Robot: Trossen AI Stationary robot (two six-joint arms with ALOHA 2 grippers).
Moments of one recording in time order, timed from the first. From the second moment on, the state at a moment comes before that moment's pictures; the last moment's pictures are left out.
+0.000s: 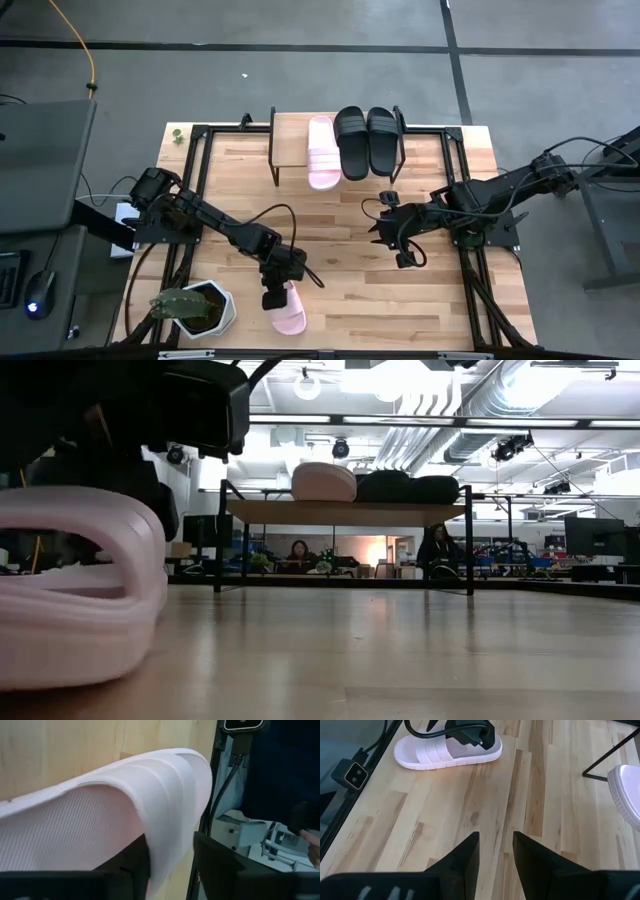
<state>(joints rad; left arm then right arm) -0.26 1.77 1.02 -0.32 0.57 -0.69 0.35 1.26 1.20 -0.74 0.16 0.02</state>
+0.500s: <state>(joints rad) -0.26 1.77 1.02 -0.30 0.58 -0.67 0.35 1.26 1.20 -0.74 0.16 0.02</state>
